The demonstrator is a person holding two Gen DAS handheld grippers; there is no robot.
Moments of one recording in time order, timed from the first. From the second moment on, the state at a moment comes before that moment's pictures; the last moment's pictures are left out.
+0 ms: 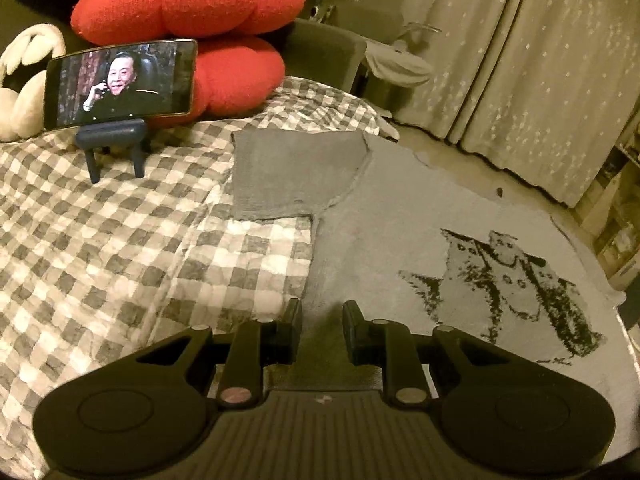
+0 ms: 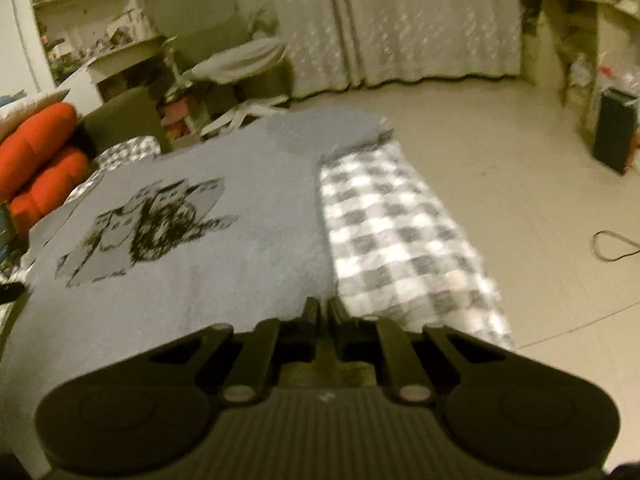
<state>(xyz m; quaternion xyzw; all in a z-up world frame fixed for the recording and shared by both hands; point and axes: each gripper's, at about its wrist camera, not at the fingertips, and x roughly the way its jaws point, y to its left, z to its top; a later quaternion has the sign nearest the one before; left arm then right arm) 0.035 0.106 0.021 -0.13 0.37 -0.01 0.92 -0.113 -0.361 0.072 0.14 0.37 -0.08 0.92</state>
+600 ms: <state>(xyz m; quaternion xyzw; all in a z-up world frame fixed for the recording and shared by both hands) 0.037 0.109 0.018 -0.13 0.38 -0.01 0.91 -0.118 -0.361 0.077 0.11 0.34 -0.13 0.93</state>
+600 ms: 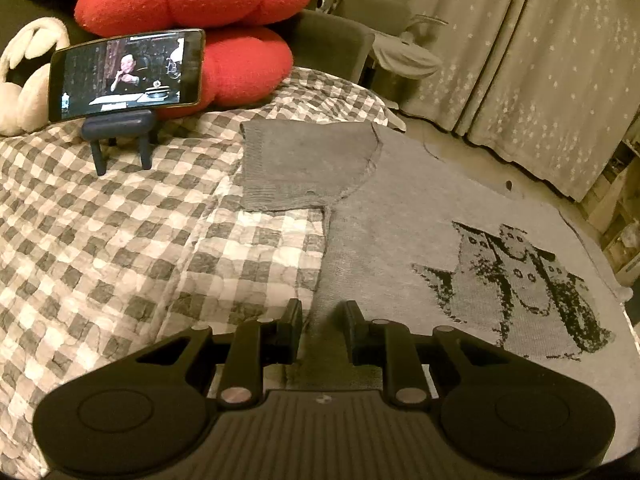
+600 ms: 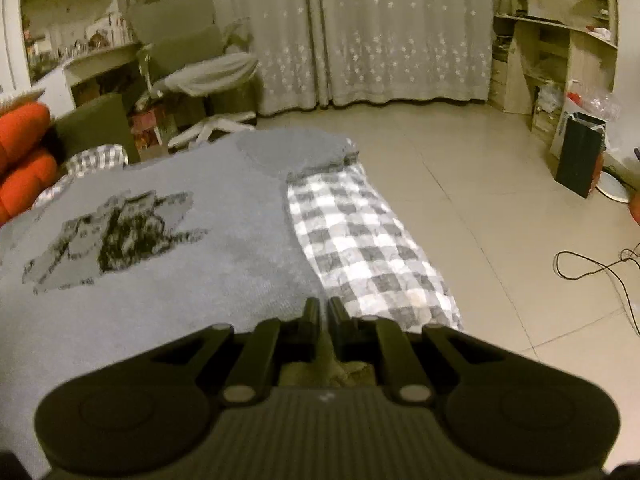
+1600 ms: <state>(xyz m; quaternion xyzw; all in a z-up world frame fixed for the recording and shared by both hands) 0.039 0.108 0.017 -0.12 0.38 -0.01 0.91 -0.128 -0.336 0.068 0.10 0.38 -0.08 0.92</state>
